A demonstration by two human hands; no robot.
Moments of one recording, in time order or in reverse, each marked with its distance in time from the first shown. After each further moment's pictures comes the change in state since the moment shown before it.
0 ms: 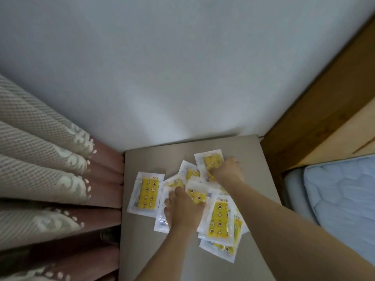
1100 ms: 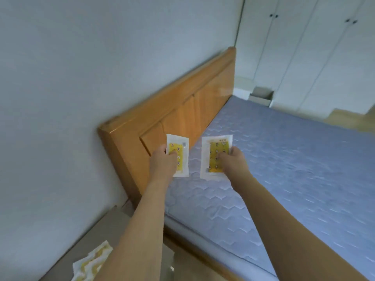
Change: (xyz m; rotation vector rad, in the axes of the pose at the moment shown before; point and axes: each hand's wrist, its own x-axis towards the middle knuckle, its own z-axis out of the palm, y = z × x) left_hand -0.448 0.303 -0.162 -0.473 -0.307 1.038; right_hand -0.435 0.266 -0.432 1.120 0.832 0.081
